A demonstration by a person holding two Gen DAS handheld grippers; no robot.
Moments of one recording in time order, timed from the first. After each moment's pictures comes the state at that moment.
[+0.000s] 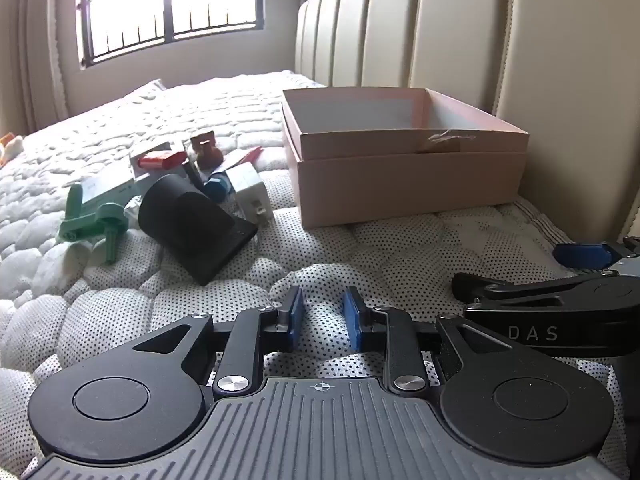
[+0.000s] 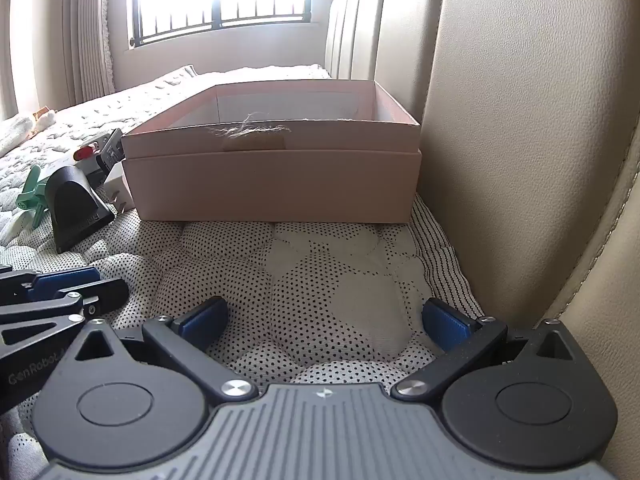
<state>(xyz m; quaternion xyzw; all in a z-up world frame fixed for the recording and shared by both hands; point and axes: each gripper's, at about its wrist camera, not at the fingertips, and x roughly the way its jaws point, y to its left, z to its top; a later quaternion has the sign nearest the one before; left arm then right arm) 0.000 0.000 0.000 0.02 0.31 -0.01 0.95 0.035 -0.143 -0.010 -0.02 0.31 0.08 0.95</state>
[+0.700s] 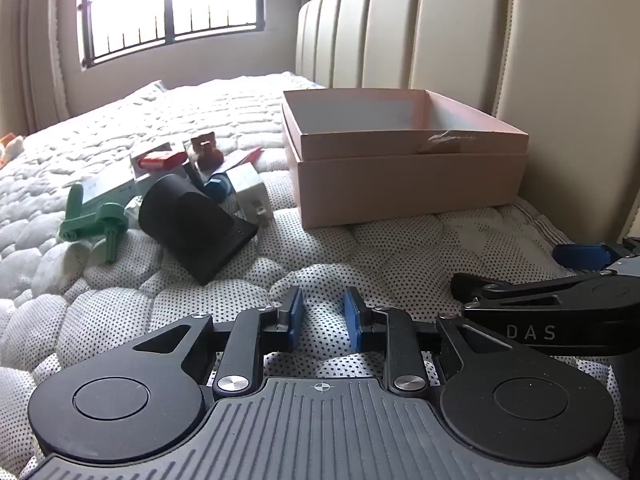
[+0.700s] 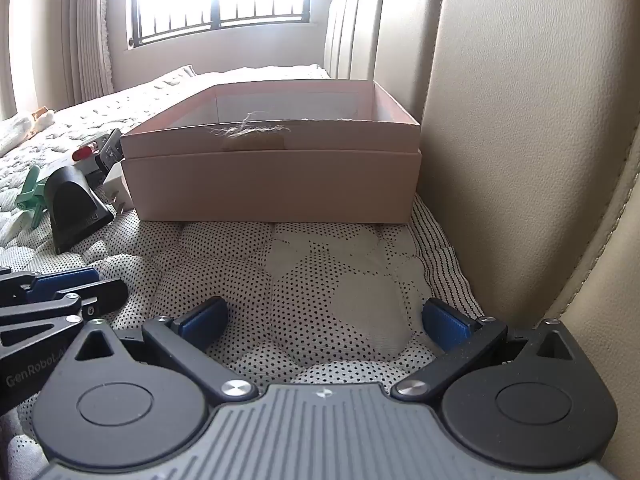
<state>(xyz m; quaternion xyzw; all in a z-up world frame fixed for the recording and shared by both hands) -0.005 0.003 0.003 0.02 0.30 -0.01 0.95 0.036 -0.141 -0.010 -0.02 0.31 0.08 0.95</state>
